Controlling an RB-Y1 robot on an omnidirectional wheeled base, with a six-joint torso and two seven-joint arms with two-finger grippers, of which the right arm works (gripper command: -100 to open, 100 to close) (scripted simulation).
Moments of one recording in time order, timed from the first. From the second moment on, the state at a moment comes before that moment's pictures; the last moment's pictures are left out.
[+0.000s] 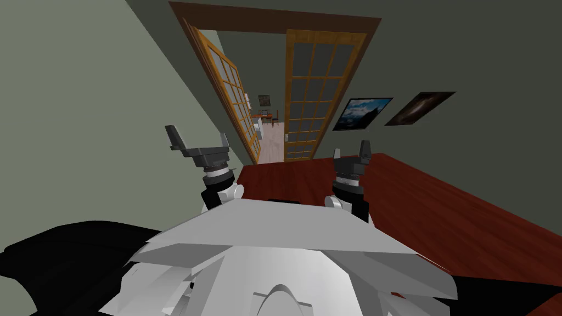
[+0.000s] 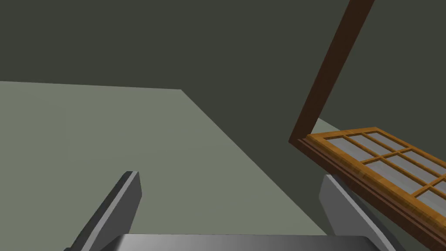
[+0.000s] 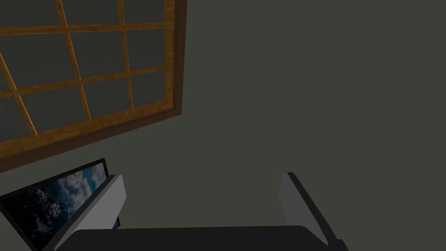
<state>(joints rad) 0.53 -0.03 0.02 -2.34 -0.05 -0.44 -0.07</state>
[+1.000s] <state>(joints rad) 0.49 -0.09 0.09 -2.14 -0.23 -0.54 -0.22</state>
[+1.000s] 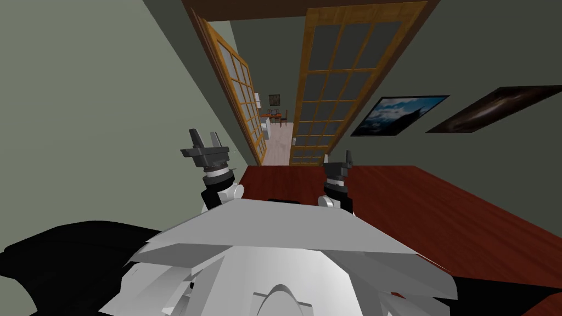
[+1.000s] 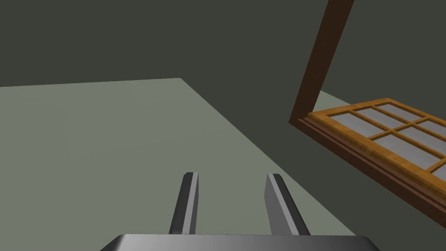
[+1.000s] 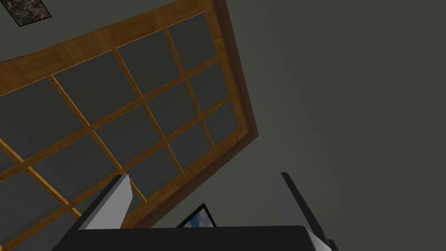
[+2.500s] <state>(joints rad) 0.43 -0.16 0.19 -1.84 -0.50 -0.69 -0.46</state>
